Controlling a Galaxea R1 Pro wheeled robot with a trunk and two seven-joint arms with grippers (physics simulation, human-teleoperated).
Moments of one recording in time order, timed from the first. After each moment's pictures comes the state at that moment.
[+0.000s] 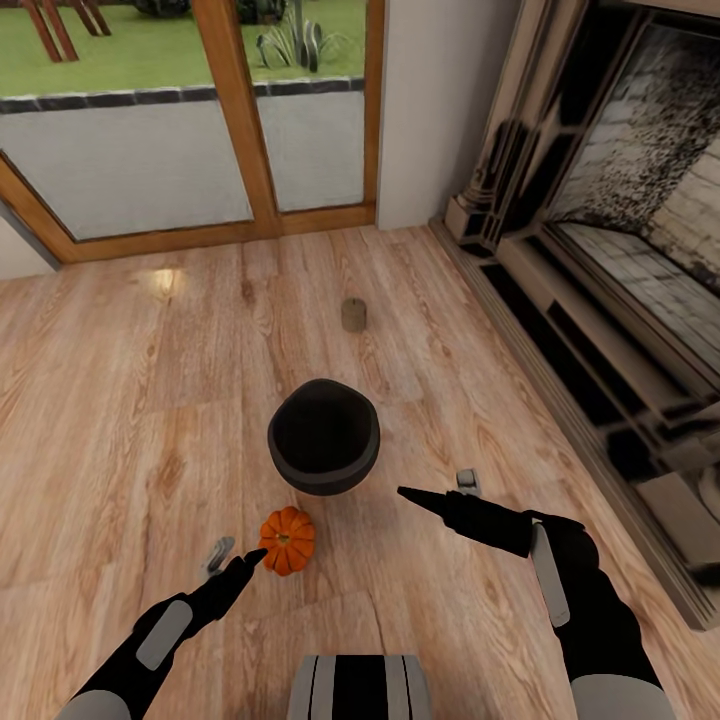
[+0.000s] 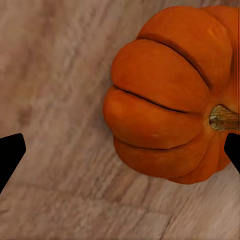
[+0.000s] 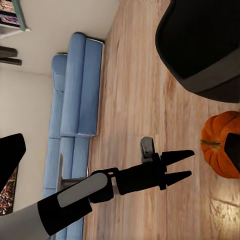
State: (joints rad) left arm -0.50 0.09 0.04 -0.56 0.90 0.33 -0.18; right arm -0.48 0.04 -0.22 -1.28 -0.19 0.94 1.17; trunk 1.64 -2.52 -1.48
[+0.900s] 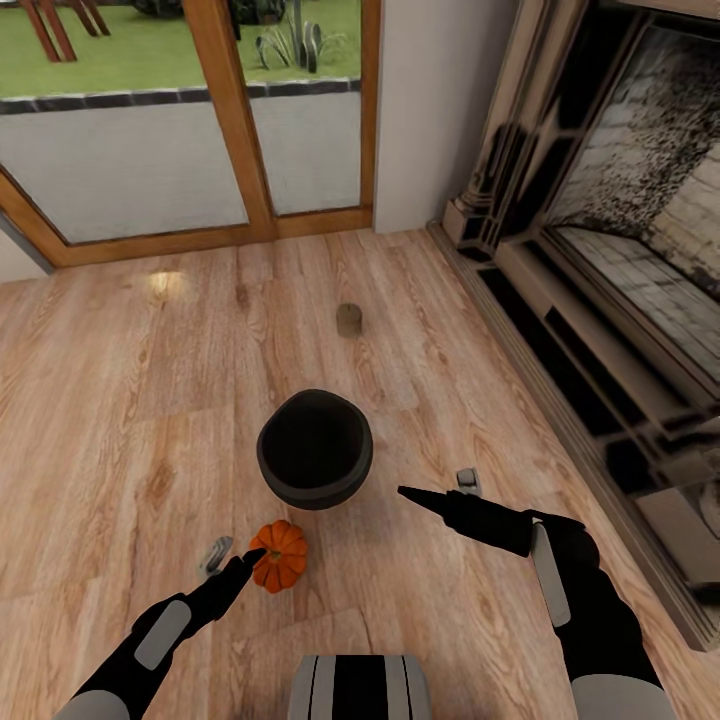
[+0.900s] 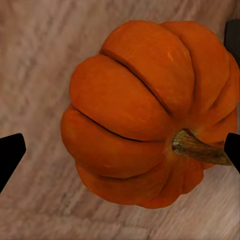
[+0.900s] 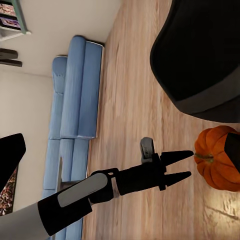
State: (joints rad) left arm -0.50 0.09 0.05 -0.56 0.91 0.34 -0.18; right arm -0.48 0.04 -0.22 -1.28 -0.19 0.94 1.17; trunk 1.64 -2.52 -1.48
